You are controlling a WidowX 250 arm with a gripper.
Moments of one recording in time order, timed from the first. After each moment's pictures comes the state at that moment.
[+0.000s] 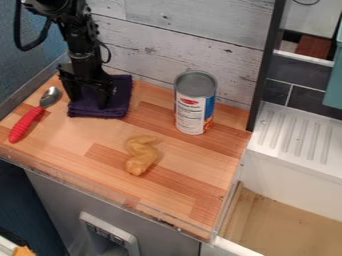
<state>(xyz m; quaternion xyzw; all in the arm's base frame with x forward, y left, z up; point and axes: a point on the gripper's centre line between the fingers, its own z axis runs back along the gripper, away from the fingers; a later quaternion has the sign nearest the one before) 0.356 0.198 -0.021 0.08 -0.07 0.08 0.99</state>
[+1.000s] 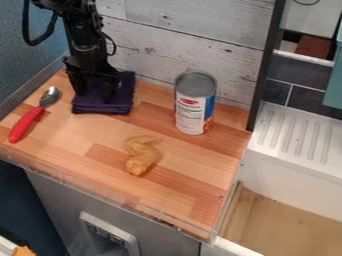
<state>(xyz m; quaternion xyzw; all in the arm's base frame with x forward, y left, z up) 0.369 0.195 -0.004 0.05 -0.08 0.07 0.99</state>
